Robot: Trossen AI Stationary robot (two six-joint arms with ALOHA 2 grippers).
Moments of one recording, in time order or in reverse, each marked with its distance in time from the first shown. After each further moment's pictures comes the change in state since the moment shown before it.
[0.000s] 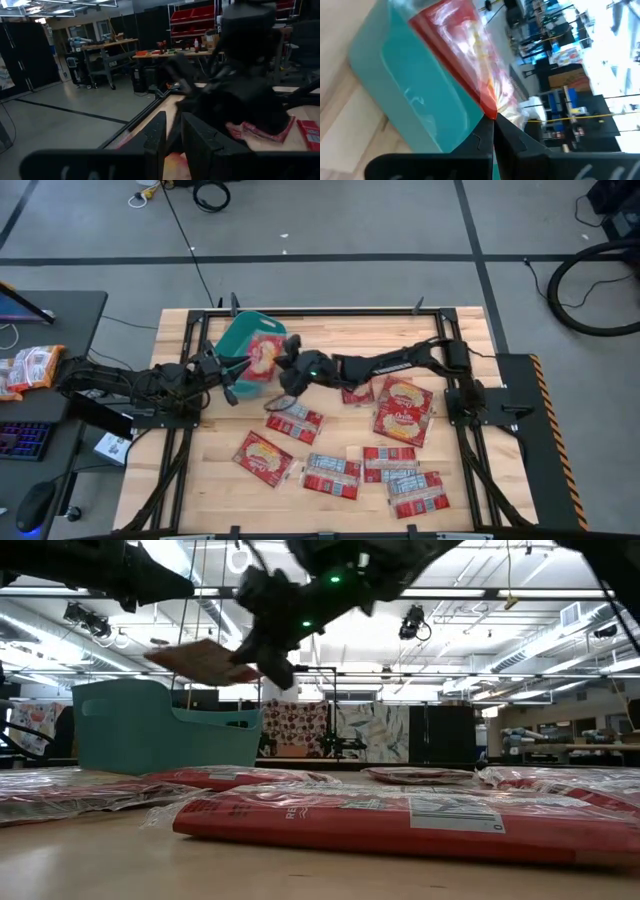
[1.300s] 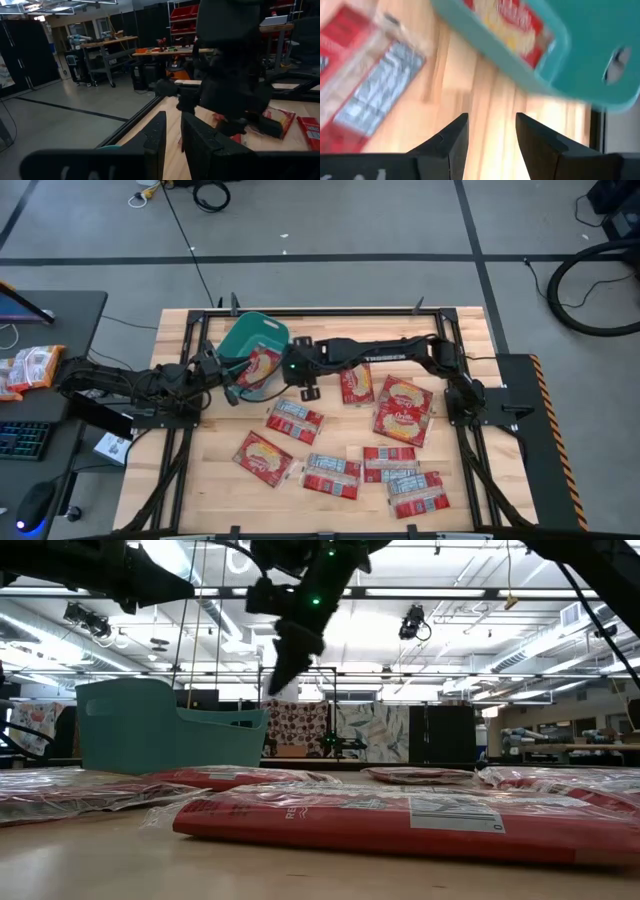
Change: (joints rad) left arm 0.000 0.002 0.000 -0.014 0.000 -0.007; right arm -0.032 0.079 0.417 -1.006 -0.160 0.632
